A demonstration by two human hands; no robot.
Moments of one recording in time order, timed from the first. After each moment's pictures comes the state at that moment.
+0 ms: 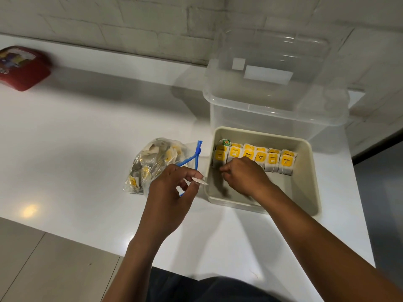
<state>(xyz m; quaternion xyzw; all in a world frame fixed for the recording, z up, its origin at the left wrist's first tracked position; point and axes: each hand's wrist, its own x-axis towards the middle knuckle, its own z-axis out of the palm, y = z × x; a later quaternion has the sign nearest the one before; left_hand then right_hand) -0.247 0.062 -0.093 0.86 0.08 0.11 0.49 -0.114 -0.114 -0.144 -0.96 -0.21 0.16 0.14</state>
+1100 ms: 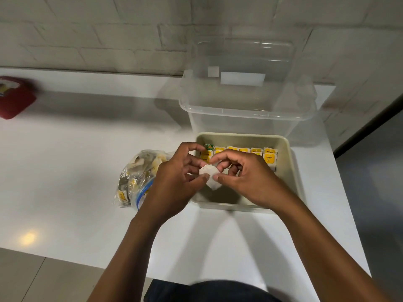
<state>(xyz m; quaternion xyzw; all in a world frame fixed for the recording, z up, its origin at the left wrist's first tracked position) -0.204 0.032 -0.054 0.82 -0.01 -0.01 0.58 -0.160 -0.158 -0.065 -0.82 -0.19 0.13 0.53</state>
